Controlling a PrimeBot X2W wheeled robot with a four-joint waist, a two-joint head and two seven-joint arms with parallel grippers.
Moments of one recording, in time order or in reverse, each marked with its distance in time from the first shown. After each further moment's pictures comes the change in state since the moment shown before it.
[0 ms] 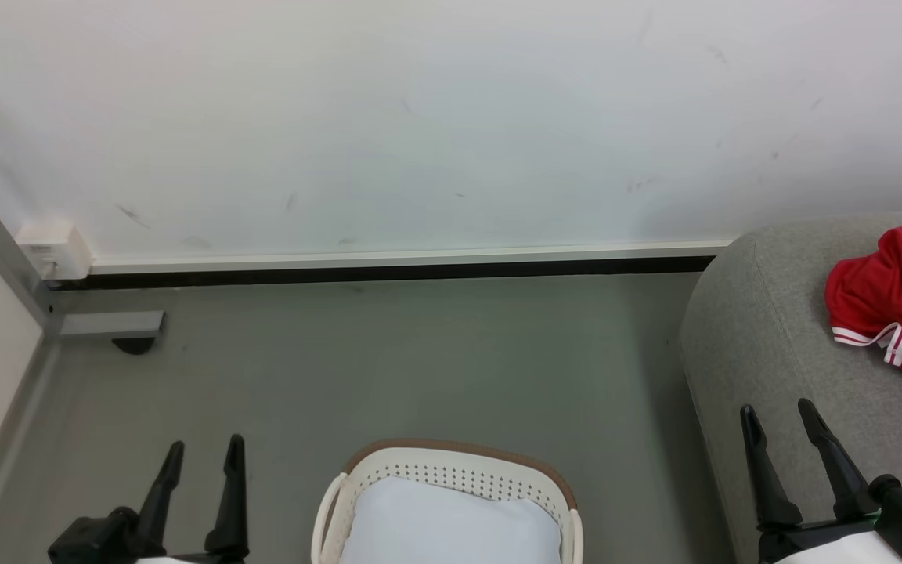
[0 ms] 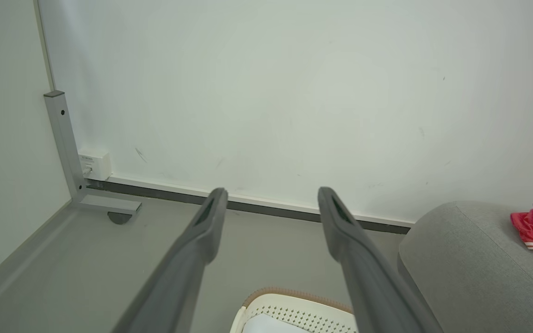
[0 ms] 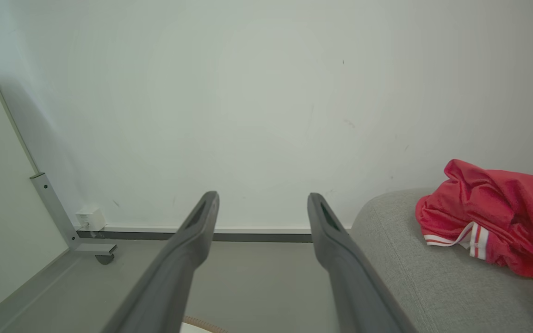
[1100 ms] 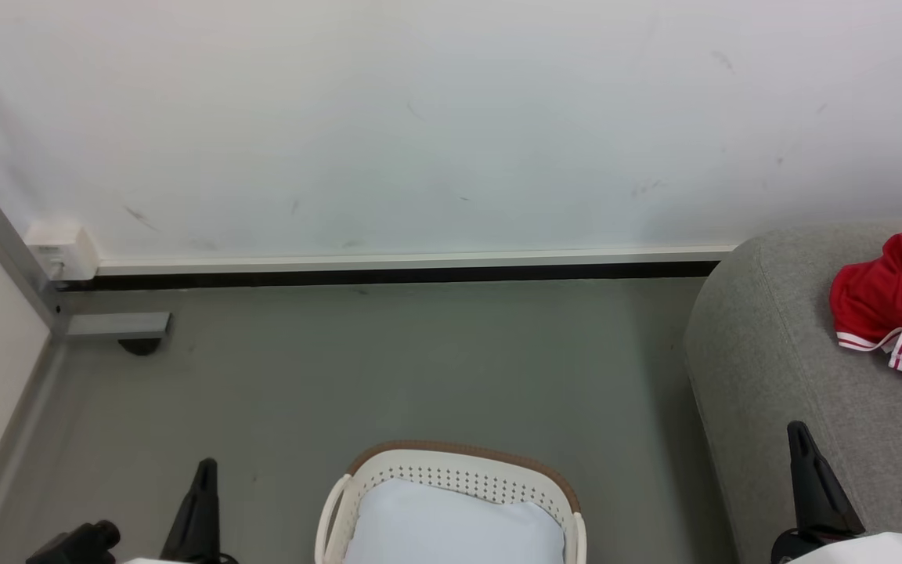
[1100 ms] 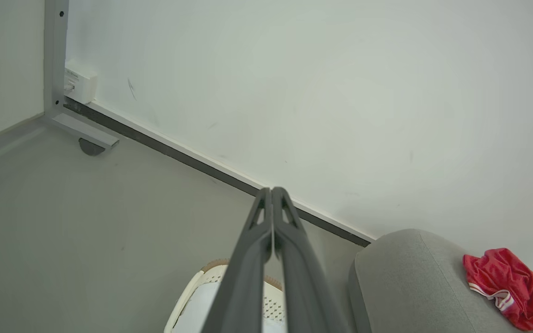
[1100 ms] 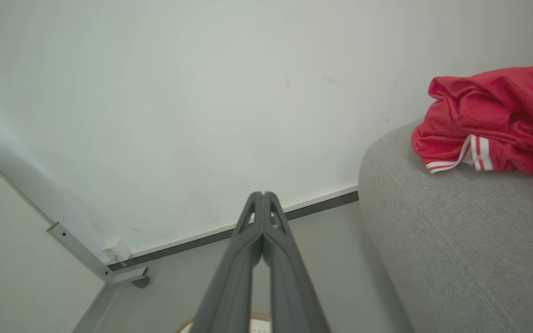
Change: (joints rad) left arm -0.003 -0.097 0.097 0.073 -0.203 -0.098 0.080; right arm 0.008 0.028 -0.038 0.050 0.264 0.000 0.065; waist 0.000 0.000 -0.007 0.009
